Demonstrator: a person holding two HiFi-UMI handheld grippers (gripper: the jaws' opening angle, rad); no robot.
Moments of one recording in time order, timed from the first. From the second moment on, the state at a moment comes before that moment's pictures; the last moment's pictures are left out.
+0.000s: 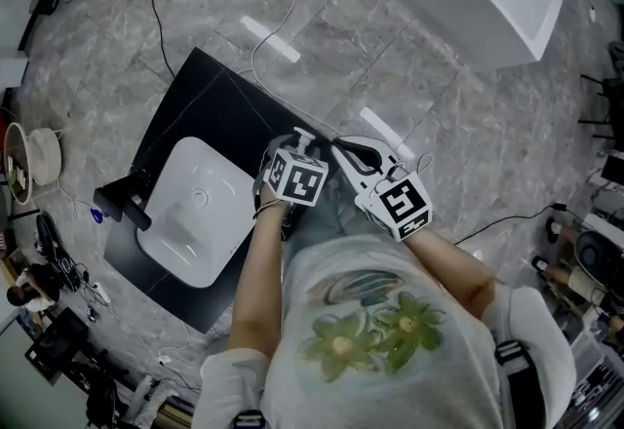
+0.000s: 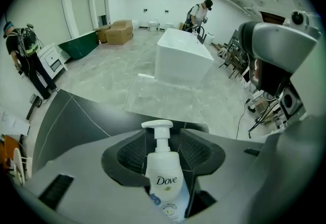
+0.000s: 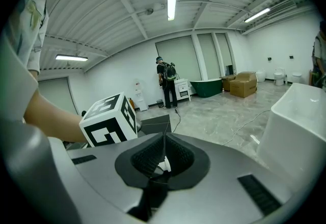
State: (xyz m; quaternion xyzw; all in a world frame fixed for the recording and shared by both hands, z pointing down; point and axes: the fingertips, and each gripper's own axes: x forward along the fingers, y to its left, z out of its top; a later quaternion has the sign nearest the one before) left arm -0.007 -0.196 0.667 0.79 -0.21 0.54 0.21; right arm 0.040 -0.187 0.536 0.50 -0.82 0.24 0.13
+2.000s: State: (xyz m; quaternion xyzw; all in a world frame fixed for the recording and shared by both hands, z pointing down) left arm -0.007 -0.191 0.663 0.80 -0.23 0.53 0.19; right arm 0.051 -0.178 0.529 0.48 -0.84 0.23 0.13
